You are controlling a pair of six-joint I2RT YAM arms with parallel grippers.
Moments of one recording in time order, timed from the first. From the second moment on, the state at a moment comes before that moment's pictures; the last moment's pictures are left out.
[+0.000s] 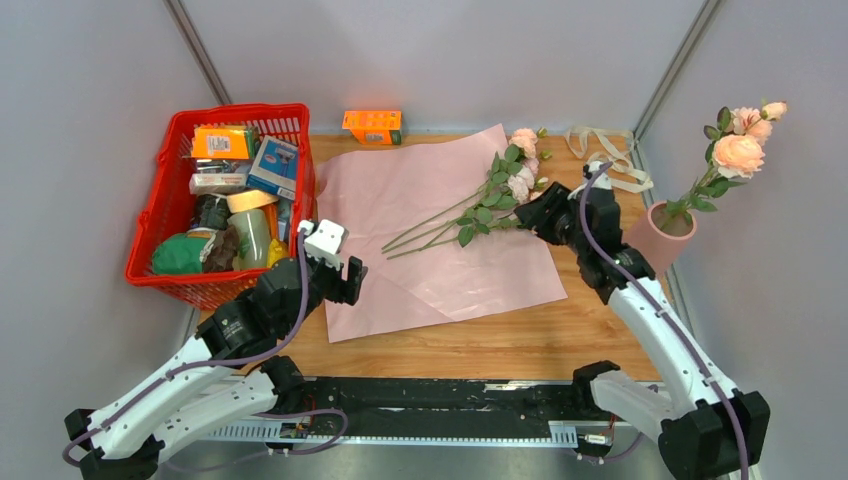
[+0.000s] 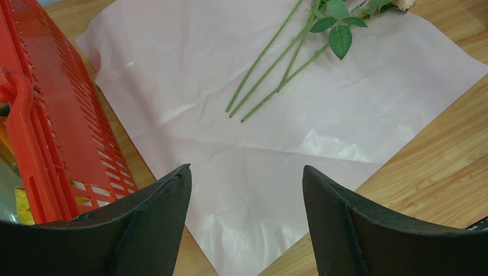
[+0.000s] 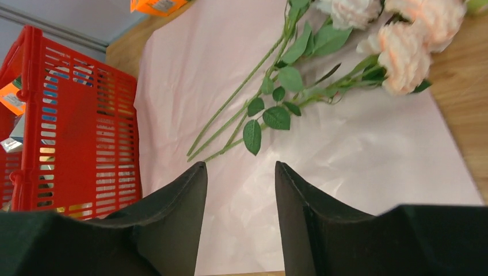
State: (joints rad) left arm -0.89 0.61 0.79 -0.56 -0.41 -0.14; right arm 0.27 0.99 0.90 -0.31 -0.05 0.69
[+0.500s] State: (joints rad) left arm -0.89 0.60 0.79 -0.56 -0.41 -0.14; right arm 0.46 1.28 0.65 0.07 0.17 1.11
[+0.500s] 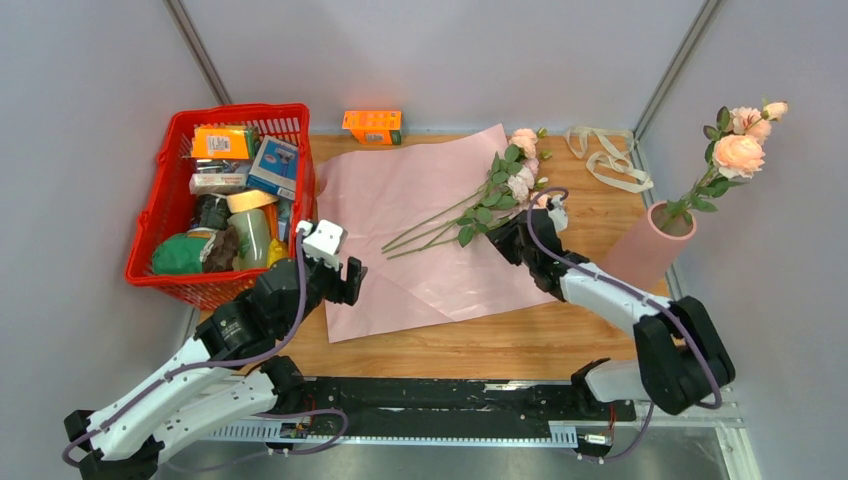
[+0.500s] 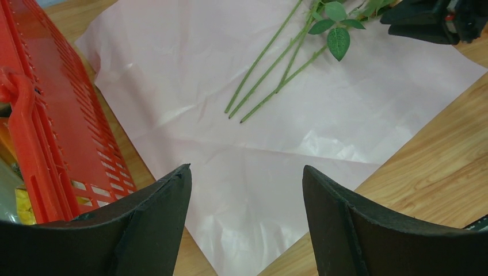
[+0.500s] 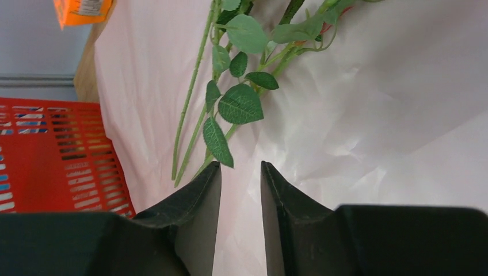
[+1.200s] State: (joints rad) left arm -0.89 0.59 0.79 -0.56 -0.41 -0.14; right arm 0.48 1.71 0.91 0.06 0.32 1.33
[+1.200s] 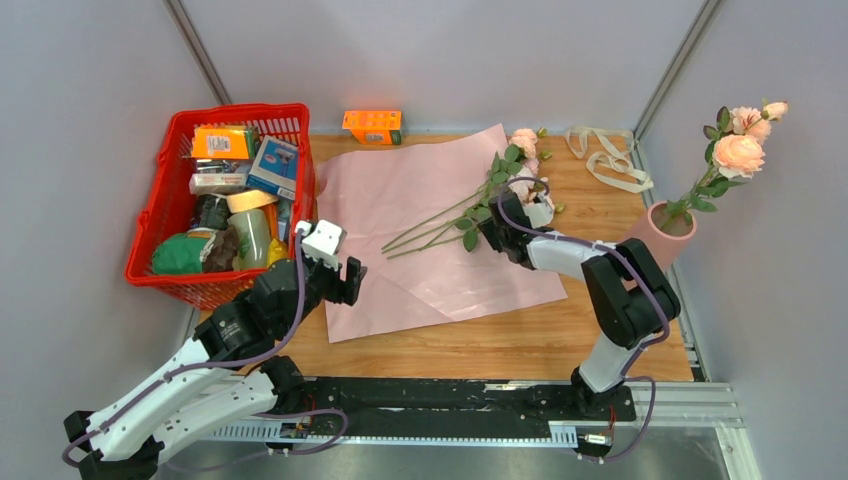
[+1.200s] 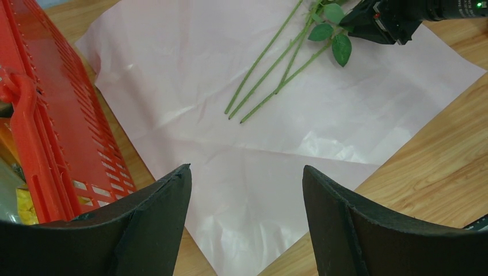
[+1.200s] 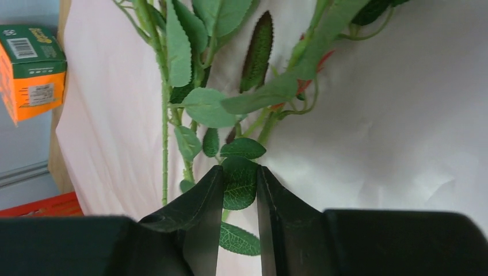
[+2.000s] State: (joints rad) left arm -0.89 0.58 0.79 -0.56 -0.42 -0.14; right arm 0.47 1.90 1.15 -0.21 0.38 1.37
